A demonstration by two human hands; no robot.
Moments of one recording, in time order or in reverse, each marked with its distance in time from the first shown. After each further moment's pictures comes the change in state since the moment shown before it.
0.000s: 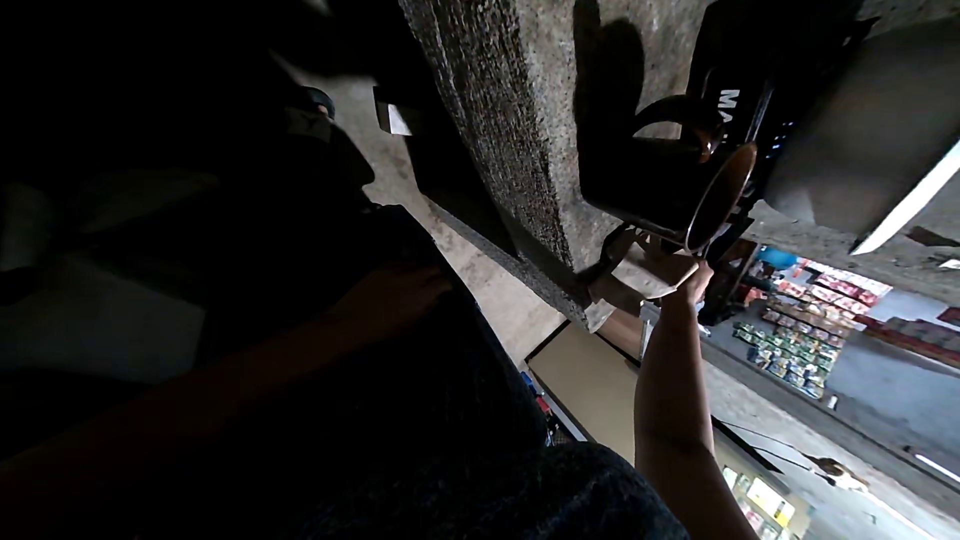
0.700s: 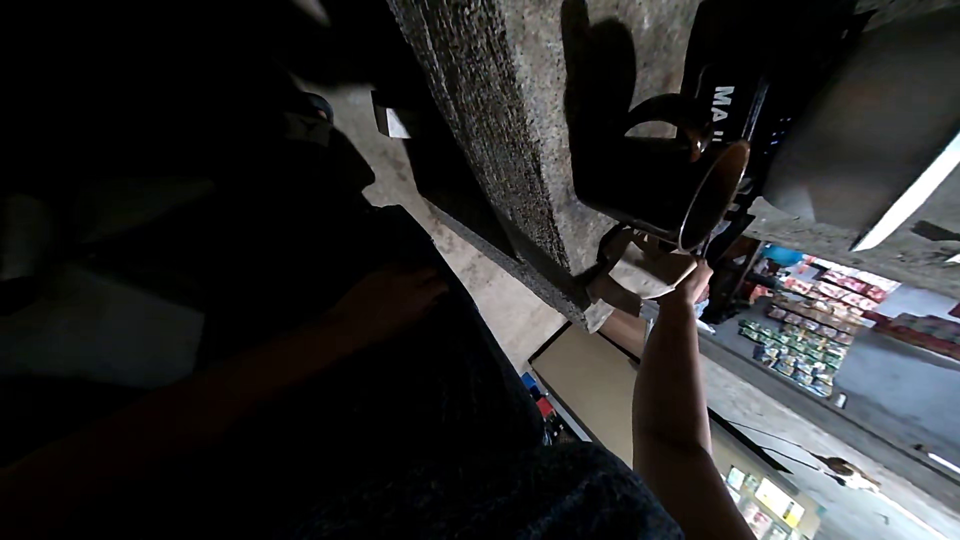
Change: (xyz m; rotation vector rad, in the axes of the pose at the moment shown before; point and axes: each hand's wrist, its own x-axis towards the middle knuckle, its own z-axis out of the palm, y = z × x) left_hand 0.002 0.001 -0.005 0.020 0.004 0.029; right_hand 0.001 0.000 0.000 -0.072 -0.019 0.002
